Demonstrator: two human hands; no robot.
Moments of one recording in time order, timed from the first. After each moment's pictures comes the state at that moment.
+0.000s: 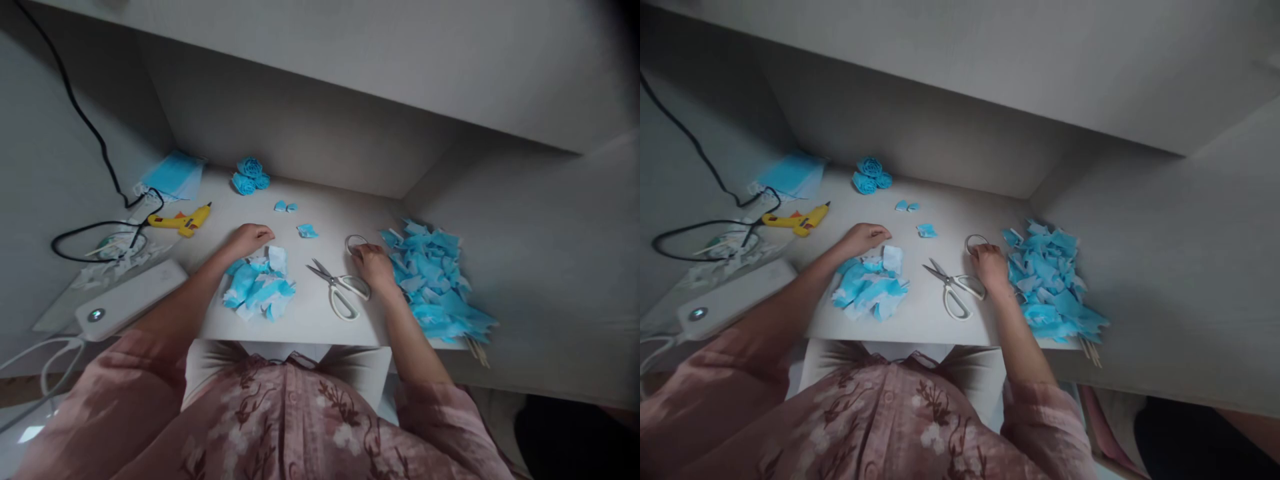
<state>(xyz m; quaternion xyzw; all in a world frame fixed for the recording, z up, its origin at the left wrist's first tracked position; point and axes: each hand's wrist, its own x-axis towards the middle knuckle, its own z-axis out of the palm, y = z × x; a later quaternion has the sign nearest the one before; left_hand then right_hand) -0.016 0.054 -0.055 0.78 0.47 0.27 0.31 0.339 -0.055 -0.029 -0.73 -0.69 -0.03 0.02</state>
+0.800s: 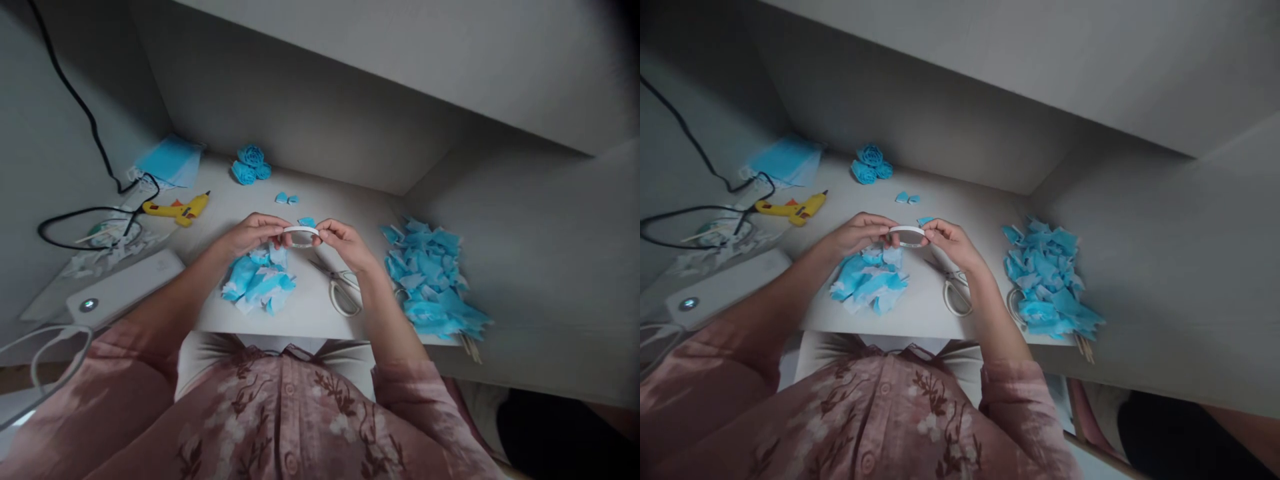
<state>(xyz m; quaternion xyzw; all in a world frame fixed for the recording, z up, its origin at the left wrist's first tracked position) 0.001 0.015 -0.008 0.57 0.22 0.36 0.71 0.248 -0.038 0.023 -0.42 -0.63 0.51 0.42</state>
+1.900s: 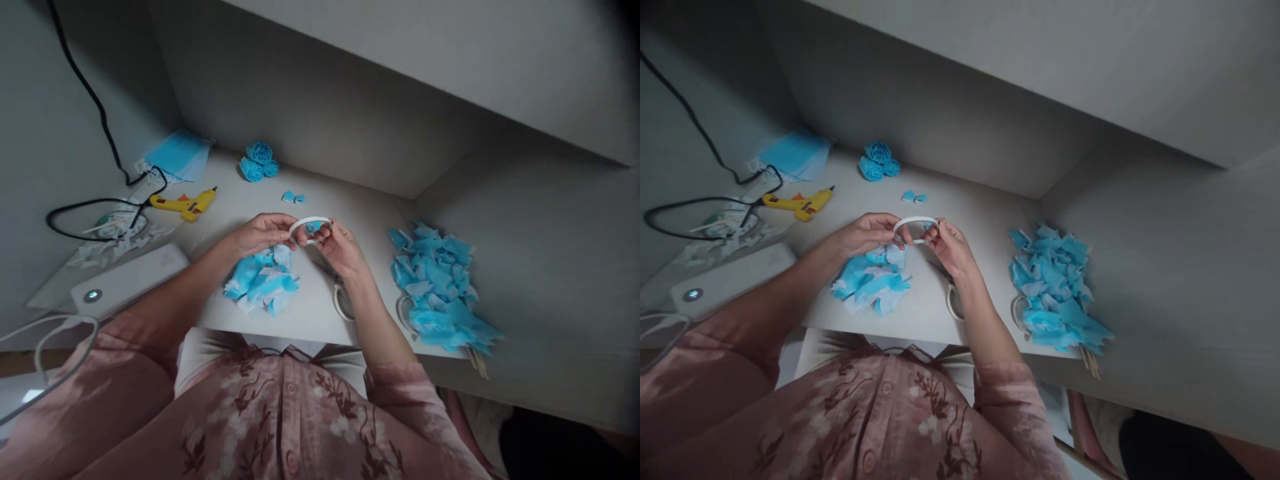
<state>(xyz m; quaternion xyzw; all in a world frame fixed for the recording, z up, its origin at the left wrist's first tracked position) 0.003 0.011 -0.013 0.54 0.17 0.36 0.74 0.229 -0.025 -0.007 -0.39 -0.48 0.59 0.52</state>
